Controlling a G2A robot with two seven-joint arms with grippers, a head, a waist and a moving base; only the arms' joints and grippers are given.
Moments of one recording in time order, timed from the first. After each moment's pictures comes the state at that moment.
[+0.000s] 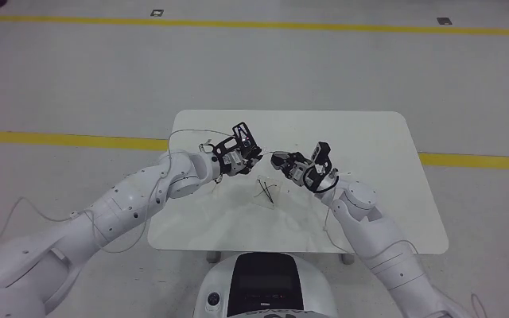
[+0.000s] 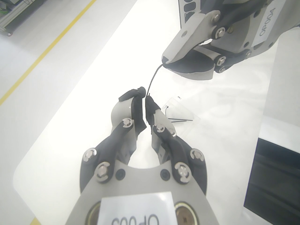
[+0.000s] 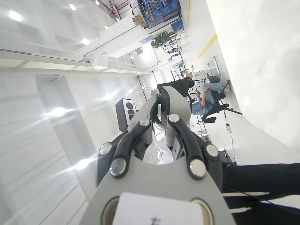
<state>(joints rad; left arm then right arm) 0.66 -0.91 -0.33 -1.44 0.82 -0.32 -0.16 -1.31 -1.25 1.13 -1.44 0.71 0.13 0.52</state>
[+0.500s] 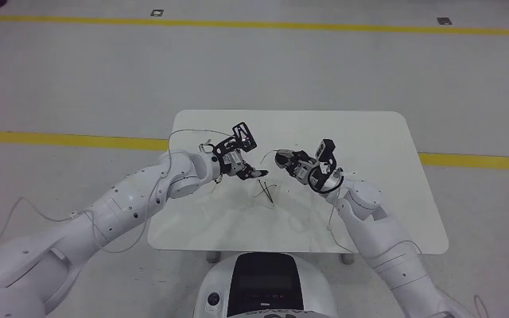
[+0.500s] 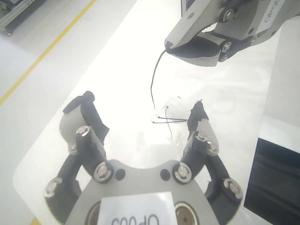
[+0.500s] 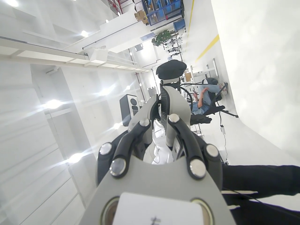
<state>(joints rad) 0.66 -0.91 -0.33 -1.44 0.82 -0.32 -0.16 -1.32 -1.24 1.16 -1.44 0.67 0.10 0.56</state>
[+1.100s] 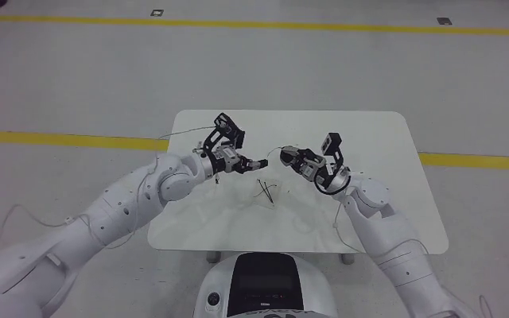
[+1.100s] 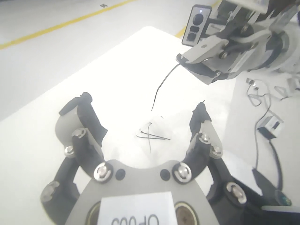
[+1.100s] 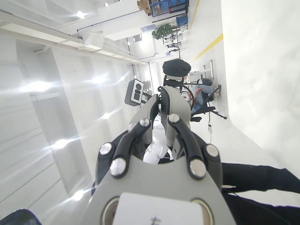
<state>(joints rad) 0.70 -0.88 -0.36 -1.42 0.43 -0.34 -0.05 -1.31 -1.23 1.20 -1.43 0.57 0.01 0.65</state>
